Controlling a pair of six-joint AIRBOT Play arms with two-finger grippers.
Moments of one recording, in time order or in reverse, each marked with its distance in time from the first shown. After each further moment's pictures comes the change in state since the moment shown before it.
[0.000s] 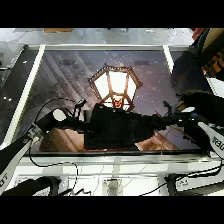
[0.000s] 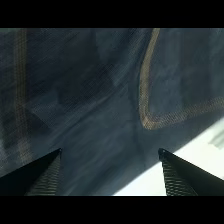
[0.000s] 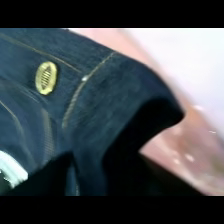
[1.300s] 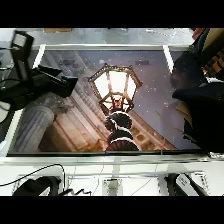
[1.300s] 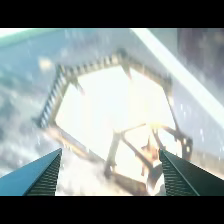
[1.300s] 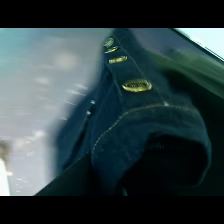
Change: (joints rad) left arm 0.001 0.422 0.428 0.457 0.203 0.000; right arm -0.613 0.598 0.750 -0.636 0.217 0.767
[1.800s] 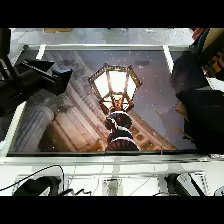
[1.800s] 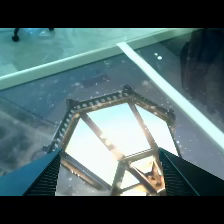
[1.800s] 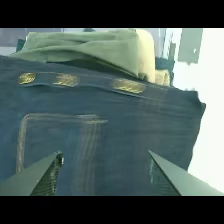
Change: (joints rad) left arm 0.000 0.048 0.001 0.003 0.055 0.000; right arm -0.285 0.012 0.002 -0.154 0.232 0.273
